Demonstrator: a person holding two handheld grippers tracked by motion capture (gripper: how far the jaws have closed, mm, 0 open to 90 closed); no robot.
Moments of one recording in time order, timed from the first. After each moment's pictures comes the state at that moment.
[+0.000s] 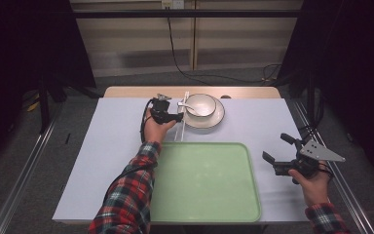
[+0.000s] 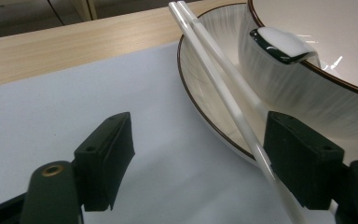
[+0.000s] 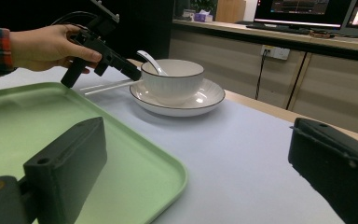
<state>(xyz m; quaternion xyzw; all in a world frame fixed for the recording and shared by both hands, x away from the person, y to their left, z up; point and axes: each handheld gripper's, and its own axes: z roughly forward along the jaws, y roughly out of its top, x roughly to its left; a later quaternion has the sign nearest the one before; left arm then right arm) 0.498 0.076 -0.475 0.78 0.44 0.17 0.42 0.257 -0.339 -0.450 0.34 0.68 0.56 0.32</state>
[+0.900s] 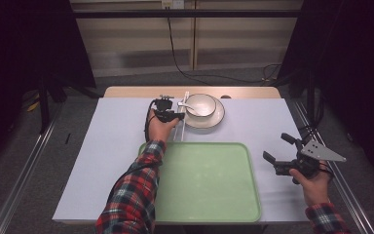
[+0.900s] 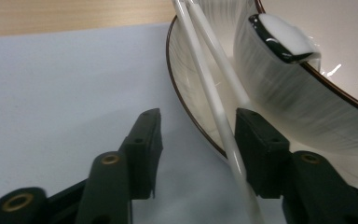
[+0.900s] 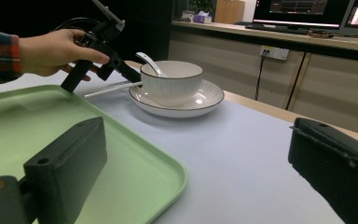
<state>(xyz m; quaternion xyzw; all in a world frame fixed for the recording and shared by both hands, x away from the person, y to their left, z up) 0.500 0.063 -0.477 0.76 0.50 0.11 0.40 0.257 -0.340 -0.450 0.34 0.68 0.57 0.31</state>
